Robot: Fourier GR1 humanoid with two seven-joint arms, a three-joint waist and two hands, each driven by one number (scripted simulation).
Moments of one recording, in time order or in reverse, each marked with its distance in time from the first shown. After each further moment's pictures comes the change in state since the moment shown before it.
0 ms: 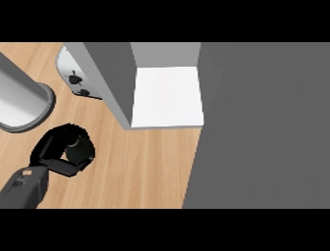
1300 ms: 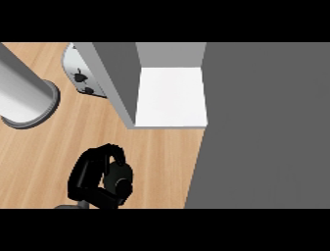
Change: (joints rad) left arm 0.424 -0.296 -0.206 -0.797 0.117 0.250 0.309; right arm 0.130 -0.087 0.028 -0.008 0.001 -0.046 -0.133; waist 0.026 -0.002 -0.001
